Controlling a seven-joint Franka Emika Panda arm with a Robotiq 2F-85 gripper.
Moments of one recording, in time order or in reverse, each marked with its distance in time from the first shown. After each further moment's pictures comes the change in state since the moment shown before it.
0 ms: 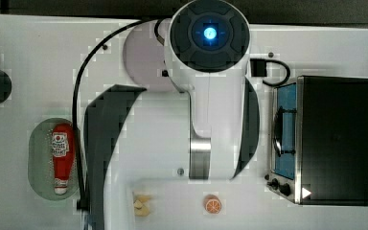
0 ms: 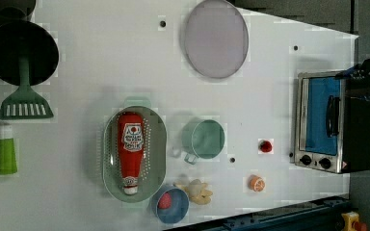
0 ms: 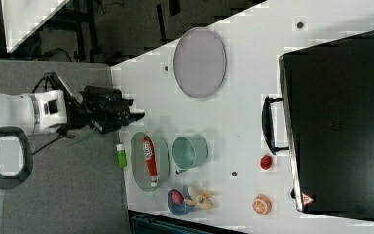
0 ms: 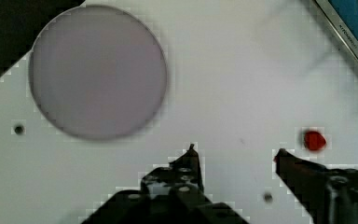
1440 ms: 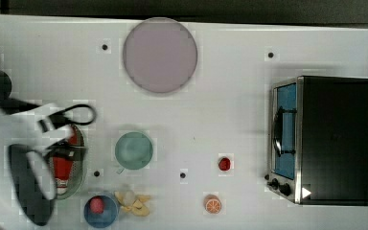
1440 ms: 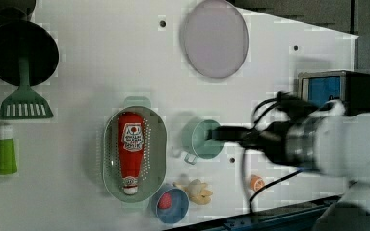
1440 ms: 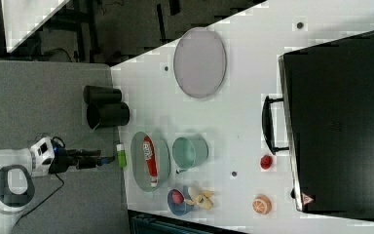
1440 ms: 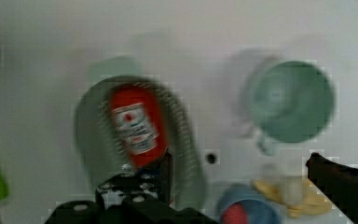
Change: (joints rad) arm -0.045 -0.030 0.621 -0.225 0.087 0.186 0.042
